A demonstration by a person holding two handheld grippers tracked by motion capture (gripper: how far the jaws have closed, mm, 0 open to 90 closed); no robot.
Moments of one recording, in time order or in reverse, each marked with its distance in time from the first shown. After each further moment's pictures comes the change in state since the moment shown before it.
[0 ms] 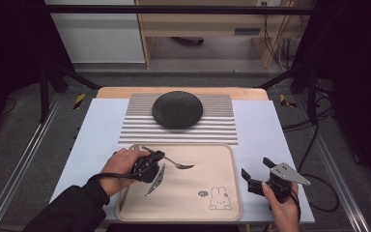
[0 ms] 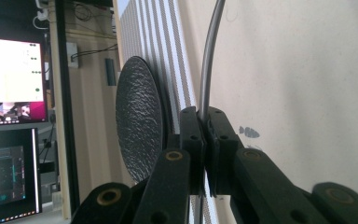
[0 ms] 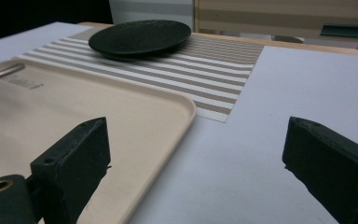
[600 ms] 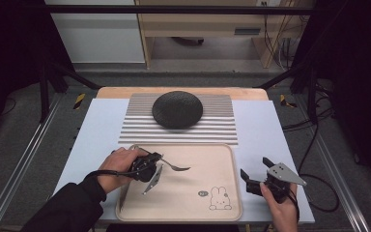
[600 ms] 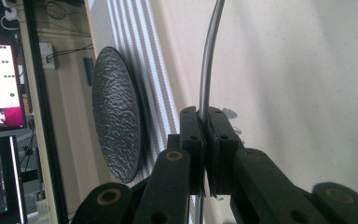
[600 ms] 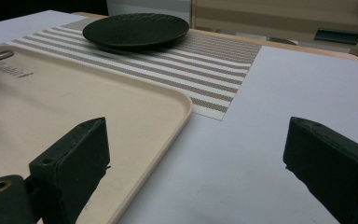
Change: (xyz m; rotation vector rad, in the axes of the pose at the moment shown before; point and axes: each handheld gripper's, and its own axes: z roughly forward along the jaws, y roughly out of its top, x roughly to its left) left arm -0.009 -0.010 0.008 0.028 -0.080 0.053; right arm 0.003 -0.002 0.004 0.012 -0.013 -0.040
